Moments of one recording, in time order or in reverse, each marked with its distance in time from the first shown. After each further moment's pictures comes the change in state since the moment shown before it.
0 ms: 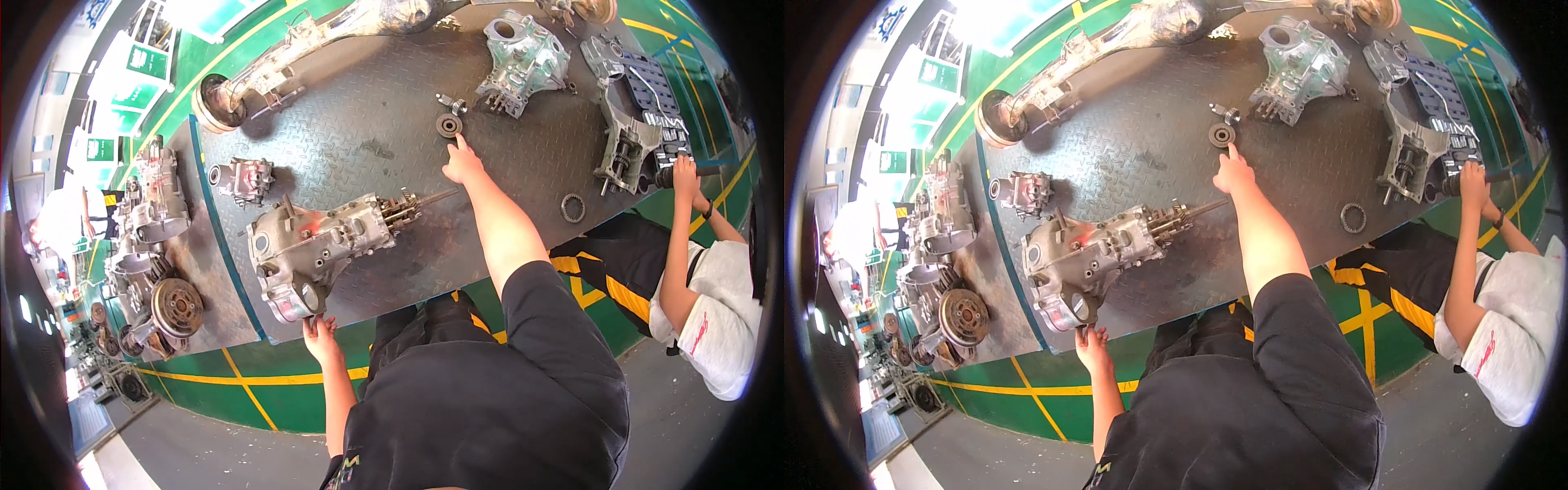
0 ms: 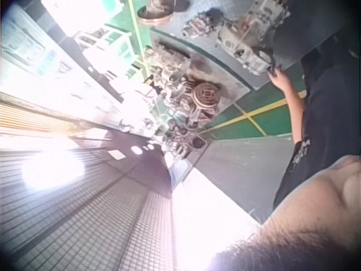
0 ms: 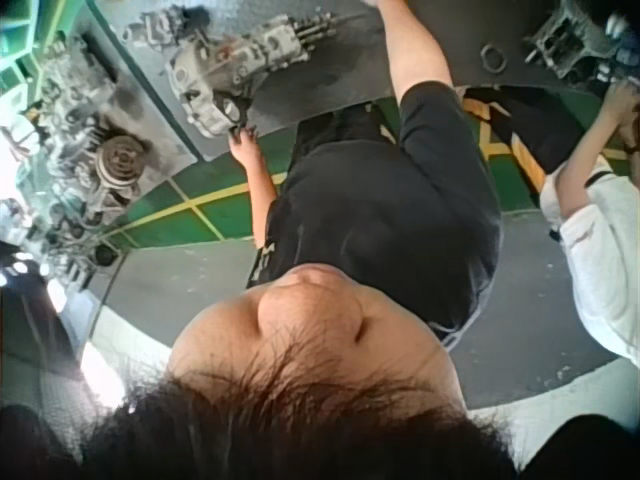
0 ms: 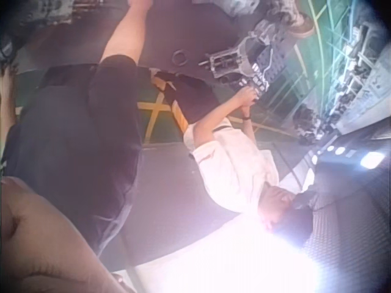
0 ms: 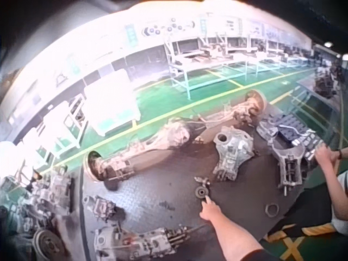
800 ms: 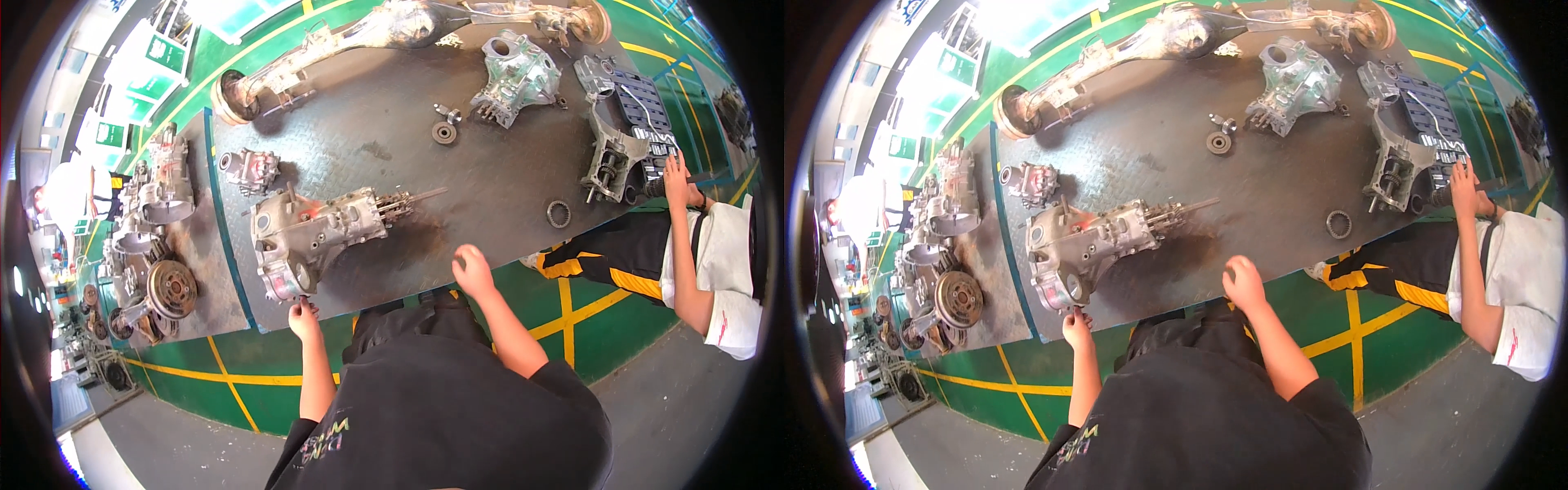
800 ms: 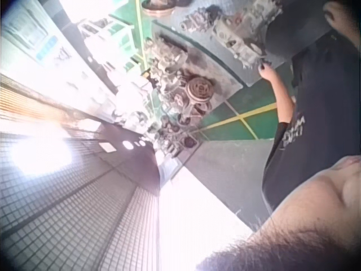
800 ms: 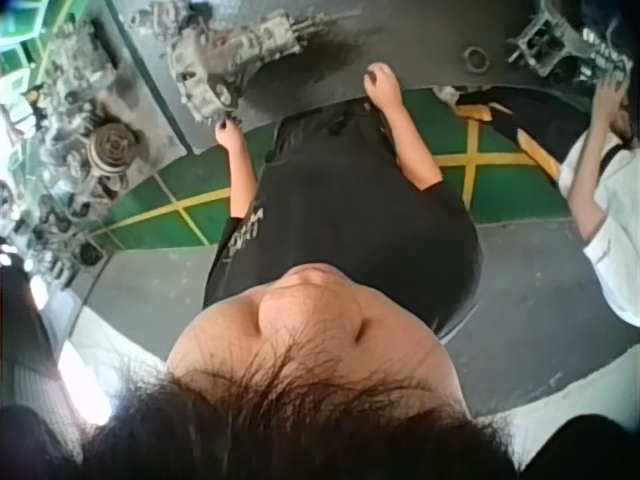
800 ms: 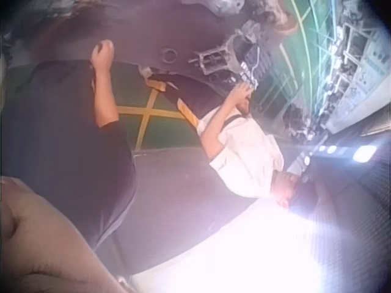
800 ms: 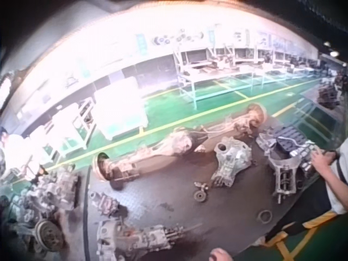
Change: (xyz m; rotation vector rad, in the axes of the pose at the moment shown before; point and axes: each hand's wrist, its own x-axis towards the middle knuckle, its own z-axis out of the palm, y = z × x) left_hand 0.042 -0.027 -0.020 0.283 0.084 0.104; right_hand -0.254 0.077 0.079 0.522 0.363 -0.389
